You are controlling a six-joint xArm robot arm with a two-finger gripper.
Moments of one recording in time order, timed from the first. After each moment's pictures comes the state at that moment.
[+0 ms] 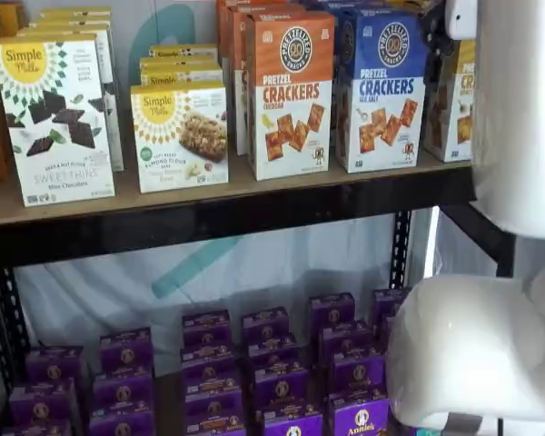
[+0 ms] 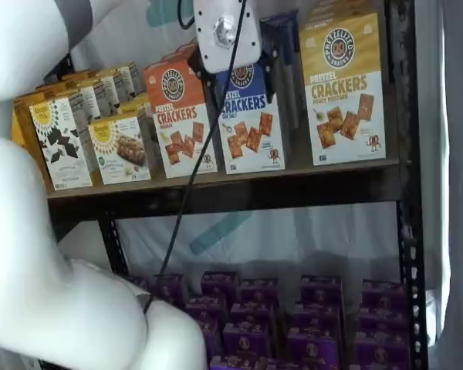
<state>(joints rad) -0.43 -0.70 -1.23 0.07 1.75 -0.40</state>
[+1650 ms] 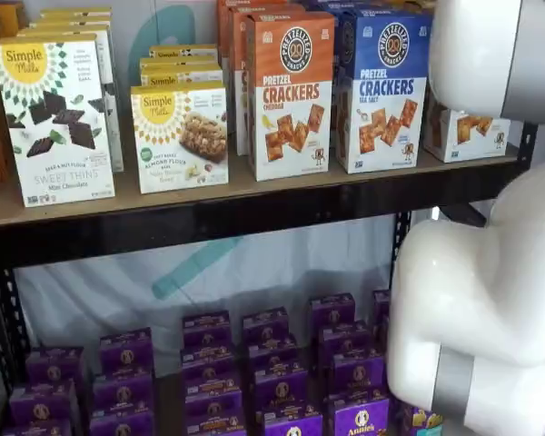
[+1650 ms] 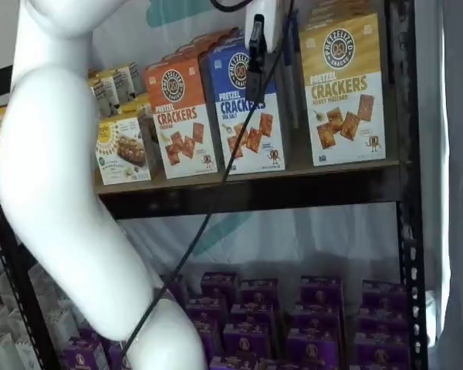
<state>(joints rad) -0.74 -0.39 -1.54 0.33 2.03 -2.16</state>
